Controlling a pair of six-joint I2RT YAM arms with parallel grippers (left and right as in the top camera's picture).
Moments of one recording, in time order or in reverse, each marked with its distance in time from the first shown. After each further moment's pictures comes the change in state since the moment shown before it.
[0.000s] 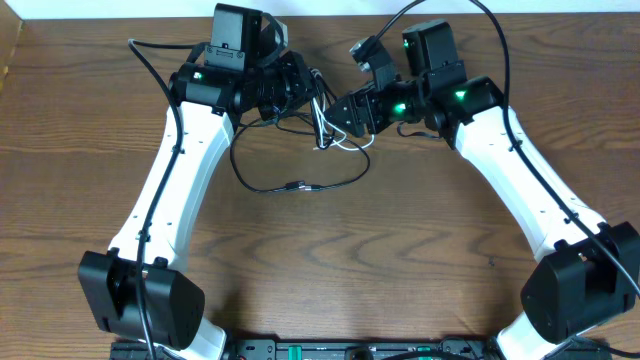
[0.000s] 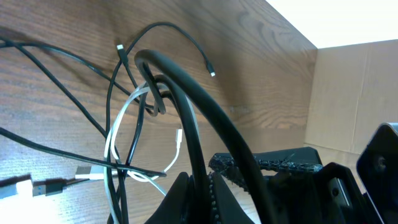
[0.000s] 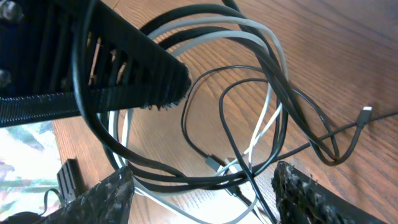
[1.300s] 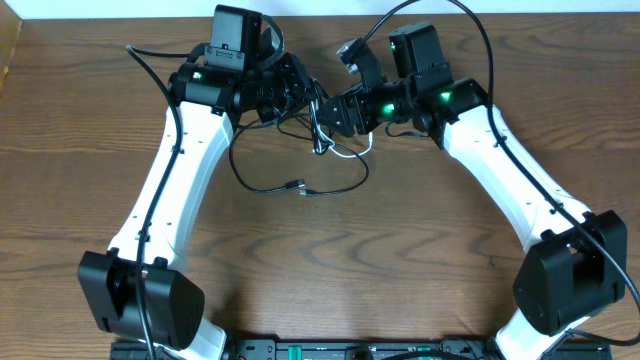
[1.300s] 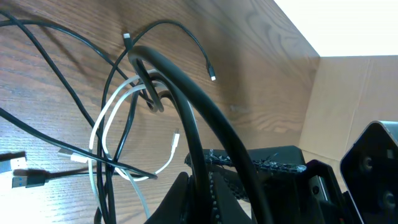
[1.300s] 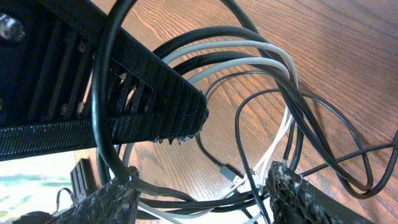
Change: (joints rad) left arm 0.000 0.000 0.000 -0.029 -0.003 -0.077; right arm 0.022 0.043 0.000 0.071 -0.060 0.032
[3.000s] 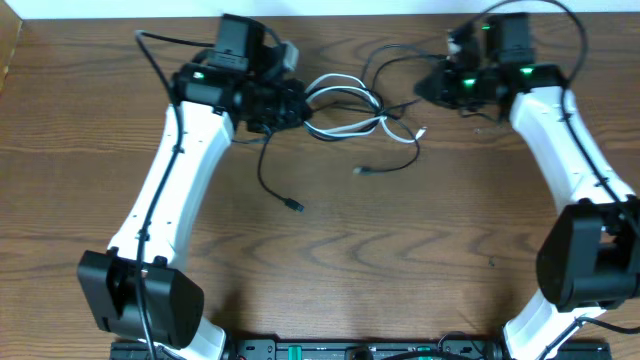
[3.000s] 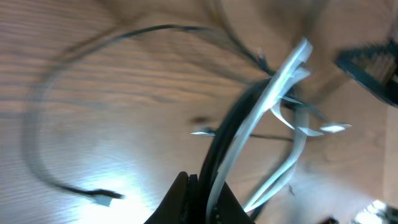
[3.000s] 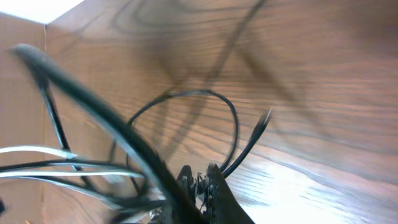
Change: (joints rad) left arm 0.023 0.002 0.000 -0.164 -0.086 0.454; right arm -0.363 0.048 0.000 -0.154 0.158 0.240
